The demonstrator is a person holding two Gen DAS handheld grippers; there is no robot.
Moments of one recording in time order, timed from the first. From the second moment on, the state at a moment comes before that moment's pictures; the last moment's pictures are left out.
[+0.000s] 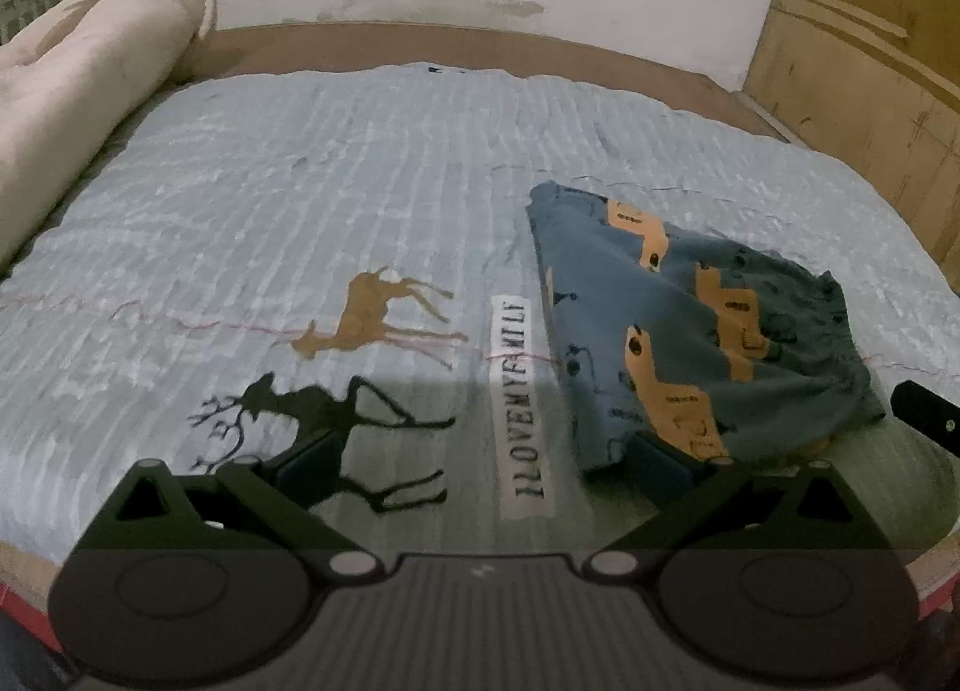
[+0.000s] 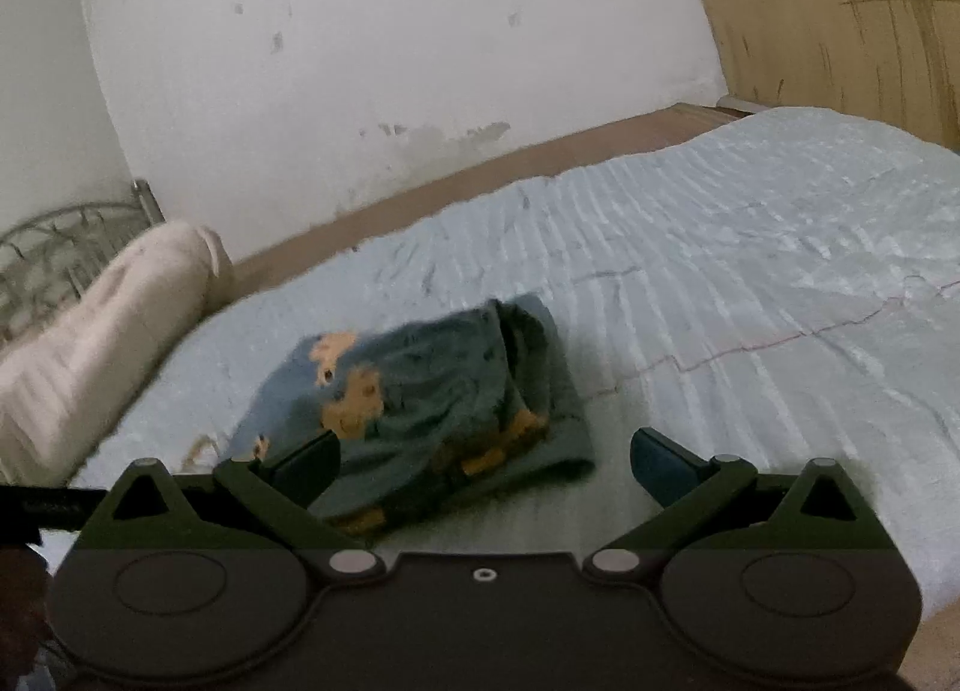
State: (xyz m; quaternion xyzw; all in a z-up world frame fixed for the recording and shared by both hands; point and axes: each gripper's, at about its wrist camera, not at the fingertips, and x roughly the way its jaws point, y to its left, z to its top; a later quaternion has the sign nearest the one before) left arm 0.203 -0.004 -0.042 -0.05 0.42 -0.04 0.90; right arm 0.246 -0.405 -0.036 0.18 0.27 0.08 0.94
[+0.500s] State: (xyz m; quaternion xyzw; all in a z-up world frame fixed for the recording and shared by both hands) left arm 0.280 -0.021 -0.062 -0.07 0.42 -0.10 0.90; right arm 0.326 -0.415 -0.052 0.16 0.32 0.14 0.92
